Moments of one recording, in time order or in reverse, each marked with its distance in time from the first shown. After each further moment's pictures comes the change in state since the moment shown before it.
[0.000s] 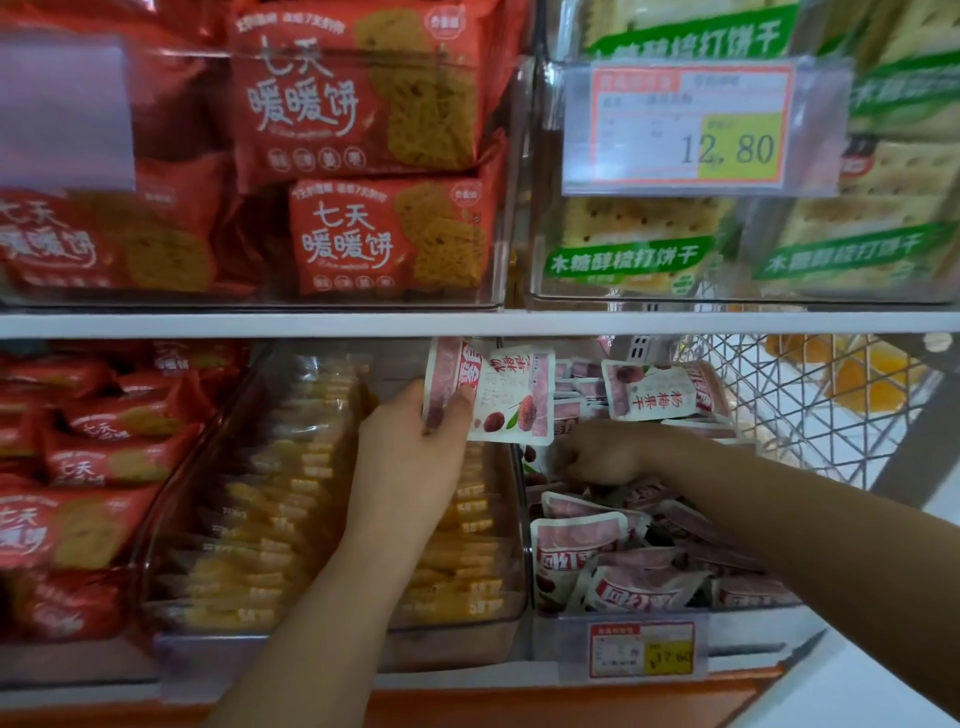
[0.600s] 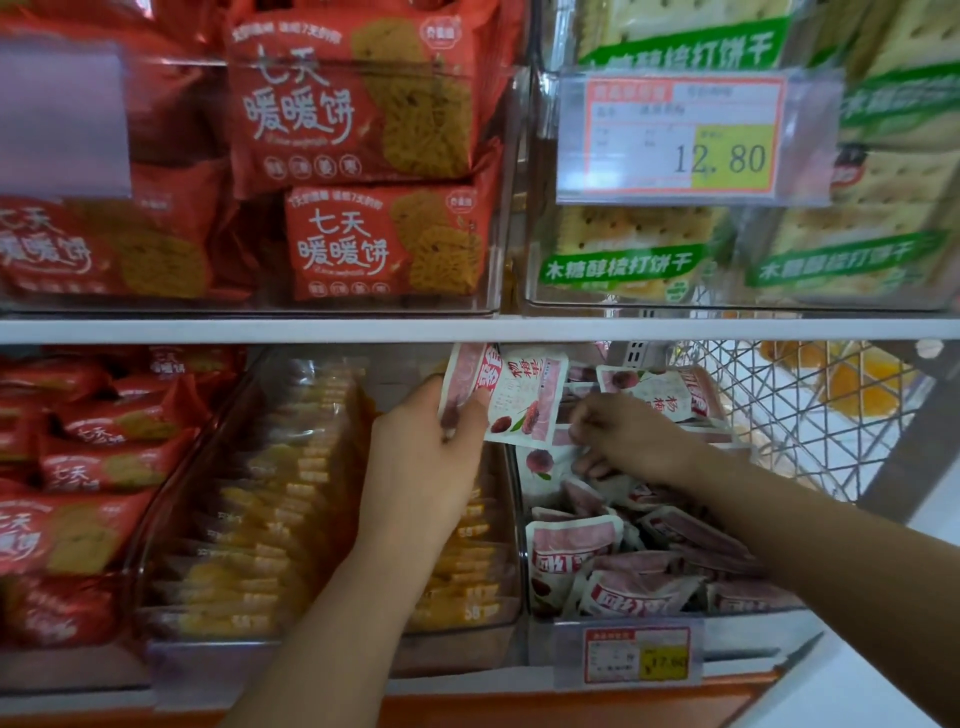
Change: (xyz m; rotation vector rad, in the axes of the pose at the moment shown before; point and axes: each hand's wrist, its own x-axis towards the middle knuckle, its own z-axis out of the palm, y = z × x) left_hand -0.003 0.004 0.006 0.021 -0.006 0.107; right_hand -0.025 0.010 0.004 0.704 0.407 -0.084
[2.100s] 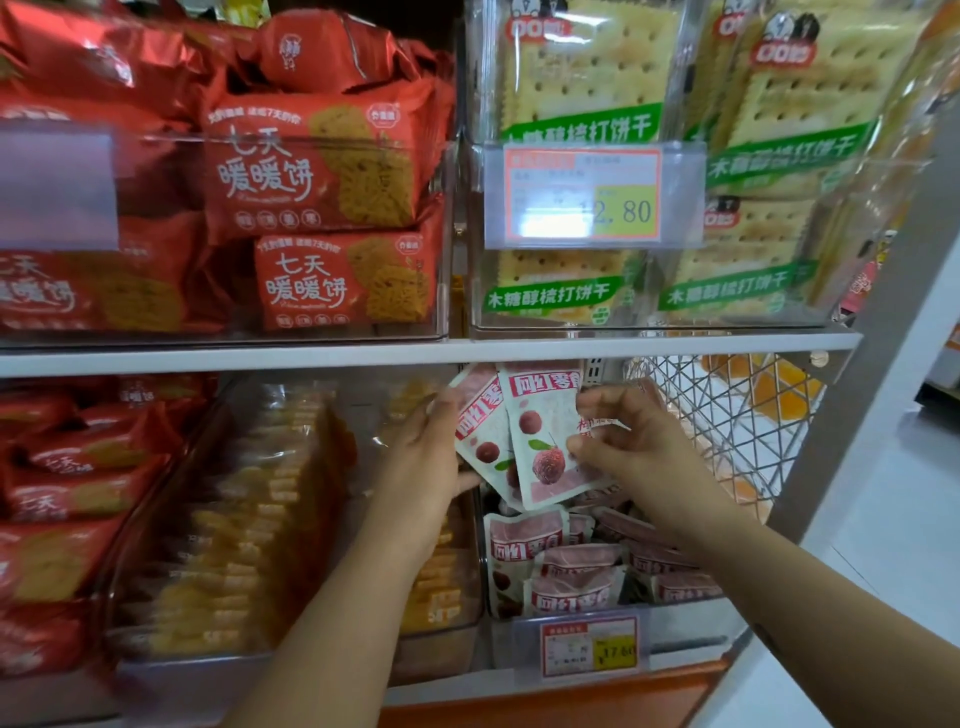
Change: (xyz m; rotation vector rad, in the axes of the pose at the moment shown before) left_hand -0.006 0.028 0.017 -0.626 -0.207 -0.374; right_hand -0.078 -0.018 -0.007 0.550 0.336 -0.146
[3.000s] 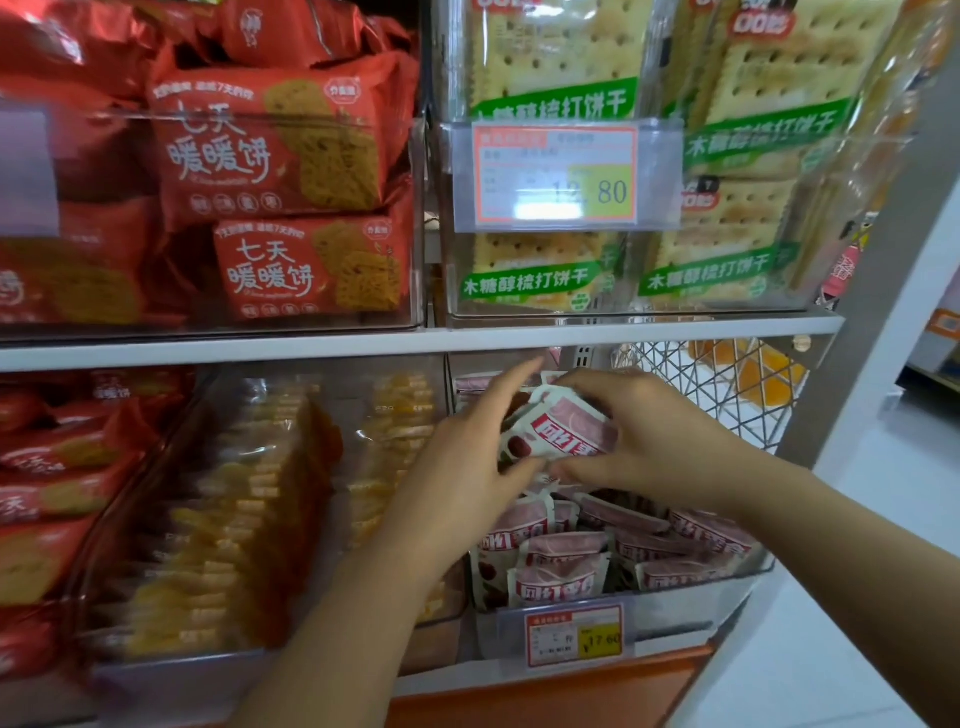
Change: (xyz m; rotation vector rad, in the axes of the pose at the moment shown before) left_hand -0.010 0.006 0.017 0.803 -0.271 0.460; right_hand 0.009 -0.033 -0.020 -0.901 -0.247 -0.434
